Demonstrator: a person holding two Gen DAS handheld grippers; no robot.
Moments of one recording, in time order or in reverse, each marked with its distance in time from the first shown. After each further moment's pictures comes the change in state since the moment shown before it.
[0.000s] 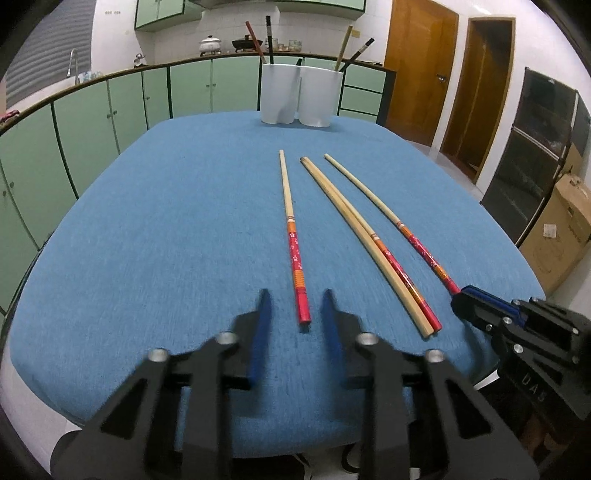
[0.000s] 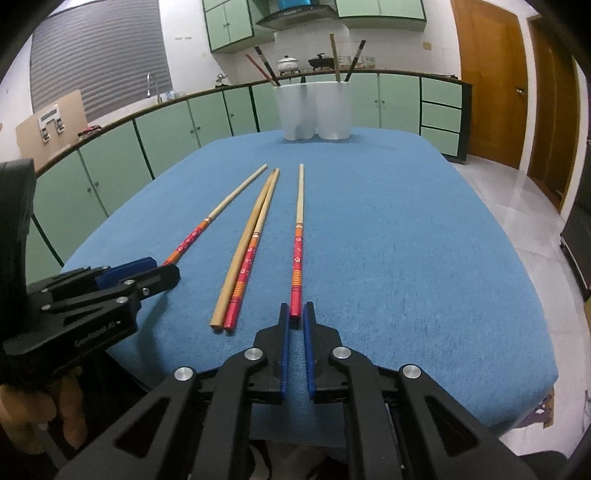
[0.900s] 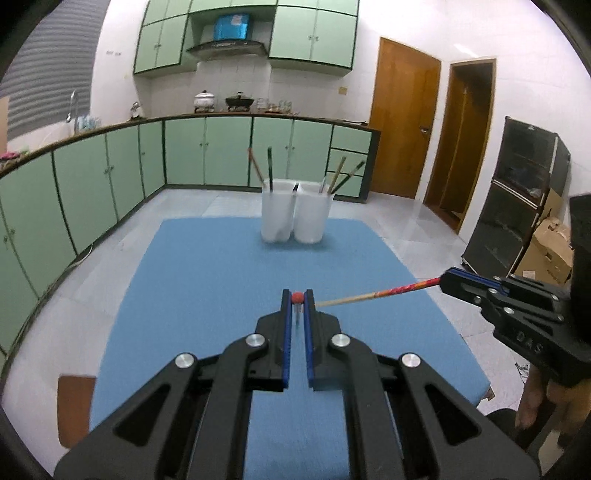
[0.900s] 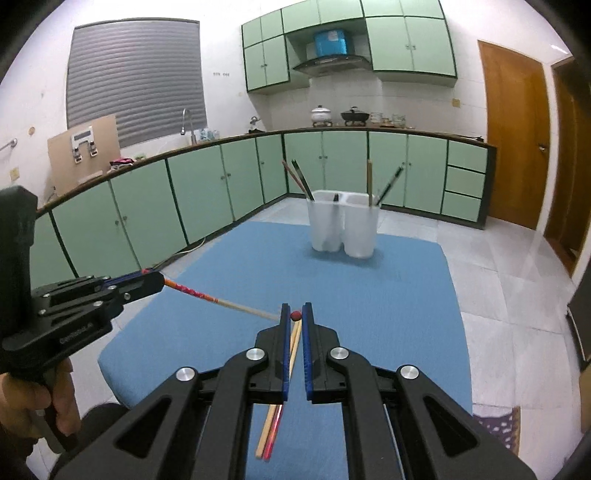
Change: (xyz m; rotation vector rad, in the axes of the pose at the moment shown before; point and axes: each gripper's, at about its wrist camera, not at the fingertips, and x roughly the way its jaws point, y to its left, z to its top) left arm -0.096 0.013 0.133 0.026 -0.211 -0.058; right arm -0.062 0.016 0.165 -0.132 -0.137 0.090
